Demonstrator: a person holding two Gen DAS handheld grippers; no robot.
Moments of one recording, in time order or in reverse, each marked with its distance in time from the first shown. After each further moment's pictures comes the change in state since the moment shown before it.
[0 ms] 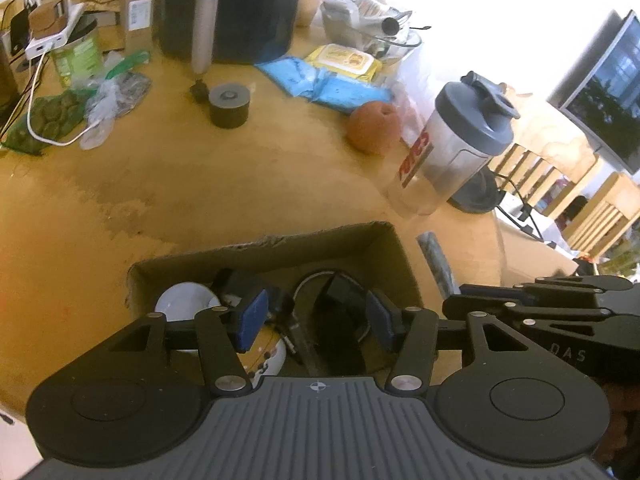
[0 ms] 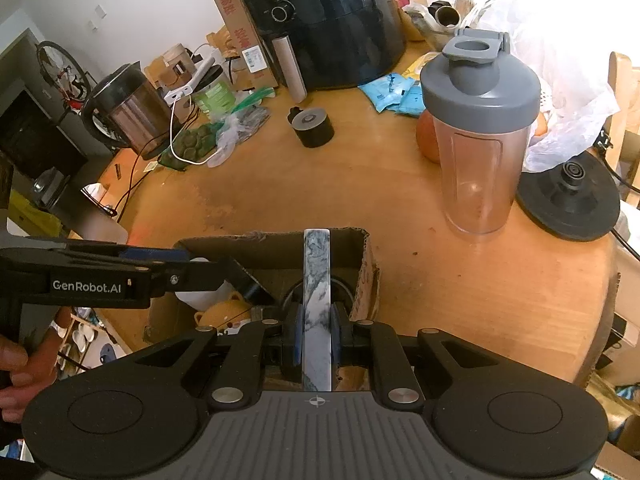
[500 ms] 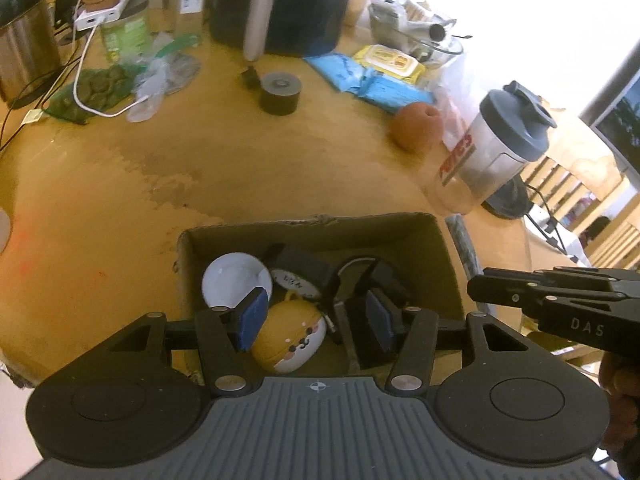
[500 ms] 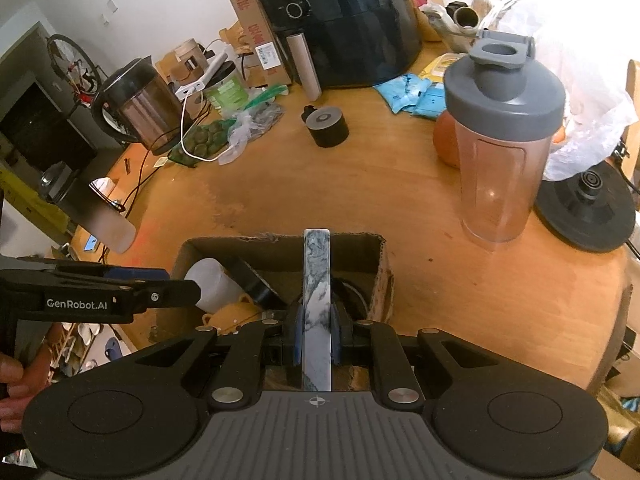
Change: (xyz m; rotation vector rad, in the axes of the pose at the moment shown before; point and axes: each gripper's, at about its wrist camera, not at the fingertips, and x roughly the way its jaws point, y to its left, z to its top) left arm -0.012 0.024 -0.014 -0.087 -0.001 0.072; right arm 0.009 0.006 0.005 -0.028 0.006 0.027
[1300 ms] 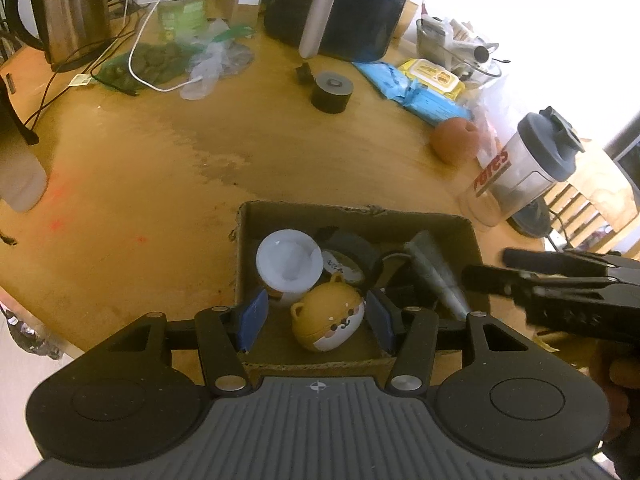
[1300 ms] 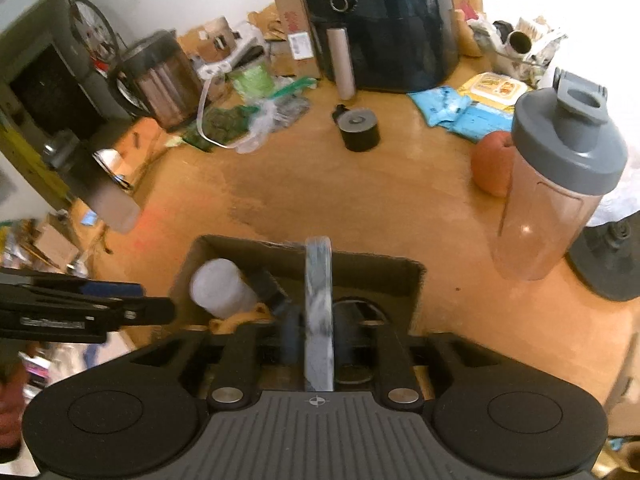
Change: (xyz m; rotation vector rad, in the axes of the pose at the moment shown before) left arm -0.016 0.029 -0.018 -0.113 -0.021 0.042; right arm 0.022 0.034 0.016 -0.126 0.025 -0.043
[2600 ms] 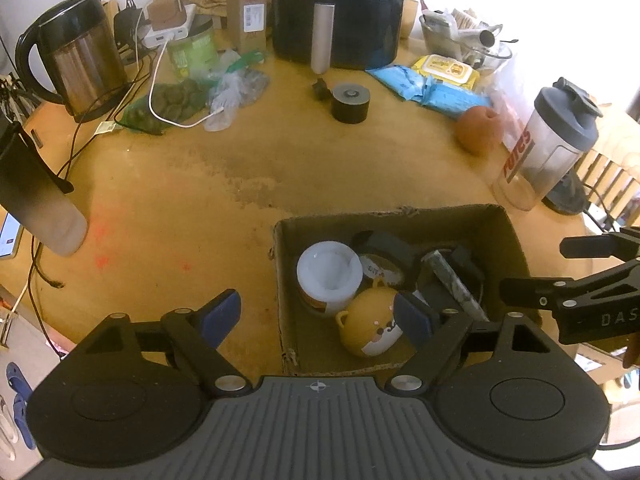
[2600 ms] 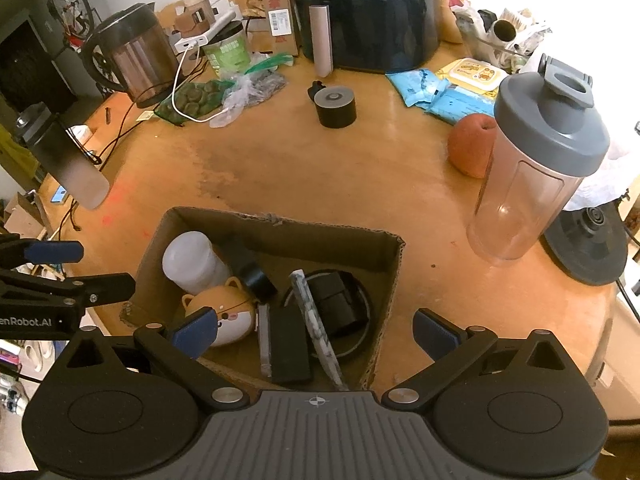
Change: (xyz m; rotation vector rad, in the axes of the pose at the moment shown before) left arm -0.006 -0.008 -0.003 0.138 -0.048 0.151; right arm 0.004 0.006 -0.005 -0.010 0.058 -0.091
